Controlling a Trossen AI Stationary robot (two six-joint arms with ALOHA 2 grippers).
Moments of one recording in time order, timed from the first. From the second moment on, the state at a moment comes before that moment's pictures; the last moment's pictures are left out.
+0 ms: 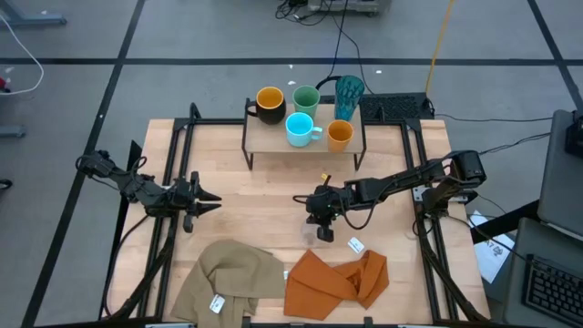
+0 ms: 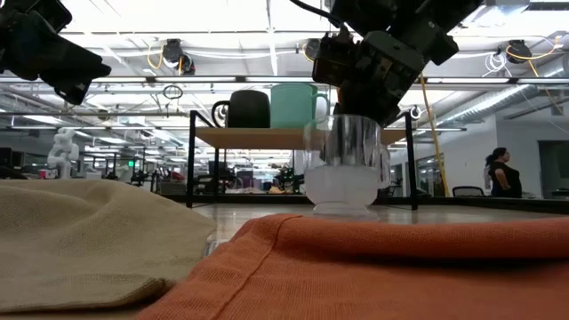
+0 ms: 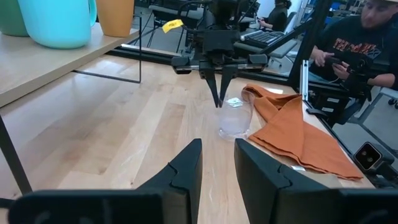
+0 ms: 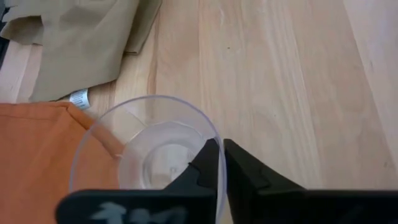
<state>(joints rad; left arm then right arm) -0.51 0.08 0.18 -0.29 -0.50 -0.27 0.08 1.66 0.93 -0.11 -0.13 0.23</state>
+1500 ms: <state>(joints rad) -0.51 0.08 0.18 -0.32 -0.50 -0.32 -0.08 1.88 1.67 -0.22 -0.08 -0.19</state>
